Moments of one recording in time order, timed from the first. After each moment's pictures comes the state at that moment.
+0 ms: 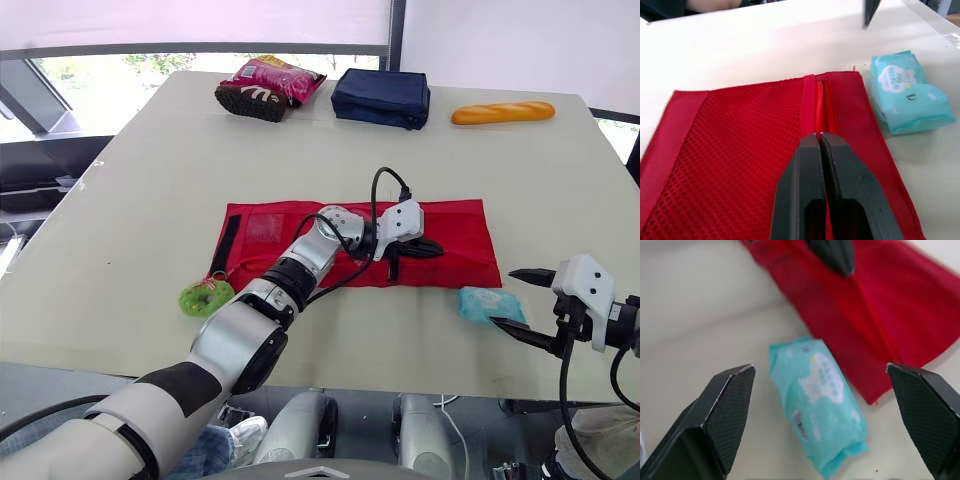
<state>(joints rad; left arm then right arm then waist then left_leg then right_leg) -1.06 -0.04 -0.26 1.01 0.08 -0.20 -1.09 0.11 -0.99 -0.26 -0.12 0.43 0.19 1.14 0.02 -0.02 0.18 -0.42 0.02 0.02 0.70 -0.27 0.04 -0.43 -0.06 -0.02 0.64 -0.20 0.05</state>
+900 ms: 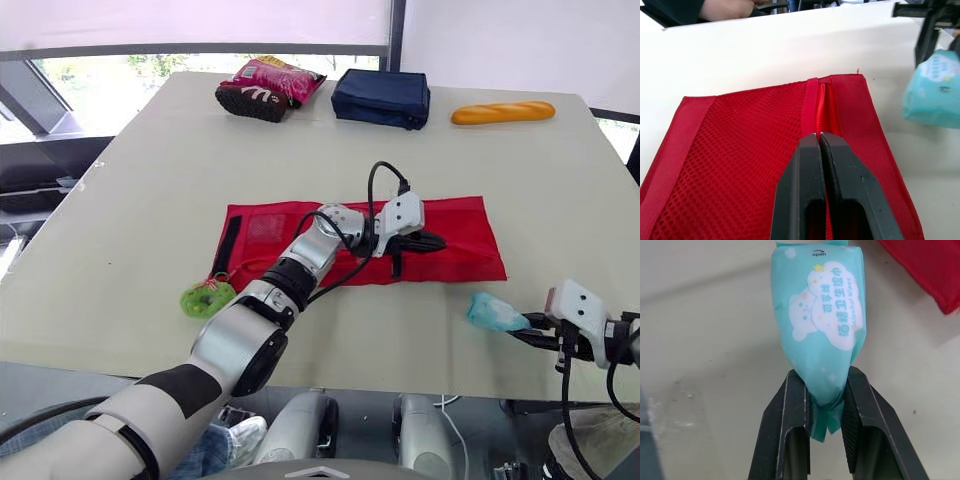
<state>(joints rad) -1.04 -0.05 -0.25 0.95 0.05 -0.15 -1.09 0.29 -0.95 -0.35 -0.23 0.37 0.24 1.14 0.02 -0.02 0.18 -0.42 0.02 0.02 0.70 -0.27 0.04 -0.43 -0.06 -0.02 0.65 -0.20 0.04</state>
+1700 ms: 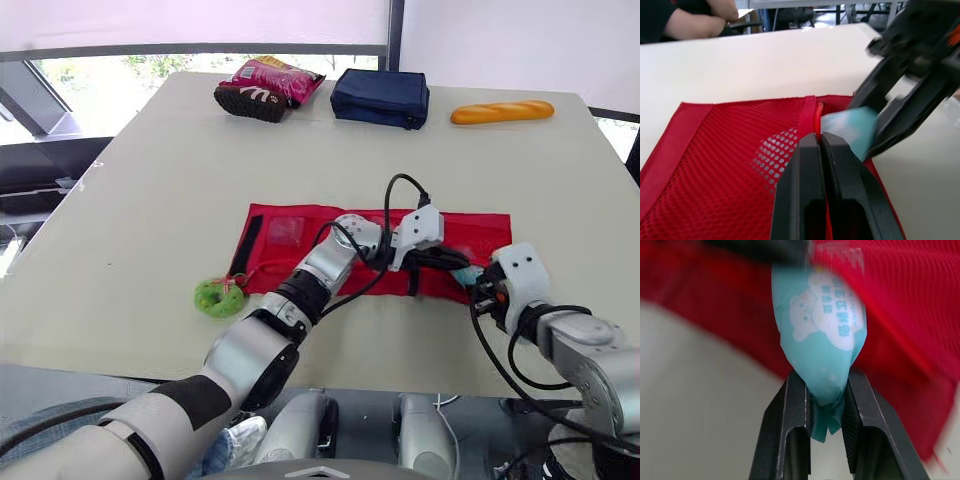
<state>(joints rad) -0.98 -0.13 -0.28 0.86 0.04 -0.11 -1.15 -0.11 -0.50 -0.28 -0.74 0.47 1.38 0.31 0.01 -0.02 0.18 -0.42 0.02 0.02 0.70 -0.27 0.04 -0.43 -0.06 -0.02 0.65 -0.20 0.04</state>
